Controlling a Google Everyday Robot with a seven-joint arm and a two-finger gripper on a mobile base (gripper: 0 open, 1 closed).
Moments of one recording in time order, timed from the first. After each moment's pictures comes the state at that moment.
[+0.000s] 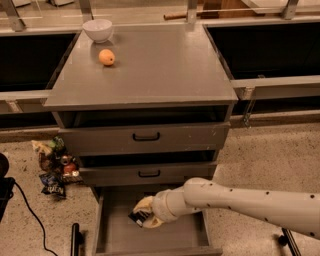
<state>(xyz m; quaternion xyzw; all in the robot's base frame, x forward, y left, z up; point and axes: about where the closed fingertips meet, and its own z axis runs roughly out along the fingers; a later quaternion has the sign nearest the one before) 0.454 0.058 0.474 -0.88 0.26 0.08 0.40</state>
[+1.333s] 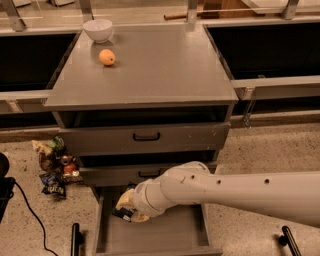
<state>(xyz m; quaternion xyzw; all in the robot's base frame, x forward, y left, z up) 0.425 0.099 0.588 -0.92 0.16 0.00 0.35</state>
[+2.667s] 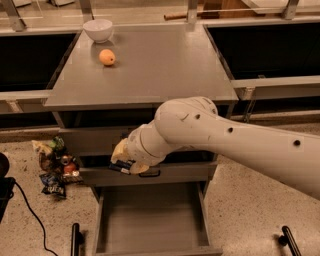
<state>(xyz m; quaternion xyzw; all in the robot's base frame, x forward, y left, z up) 0.487 0.095 0.747 -0.94 0.09 -0.09 0.32</state>
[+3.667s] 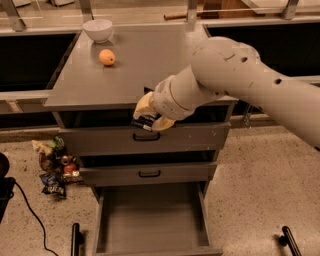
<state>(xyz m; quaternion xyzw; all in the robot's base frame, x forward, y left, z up) 0.554 0.027 0.846 -0.93 0.08 -0.15 0.33</state>
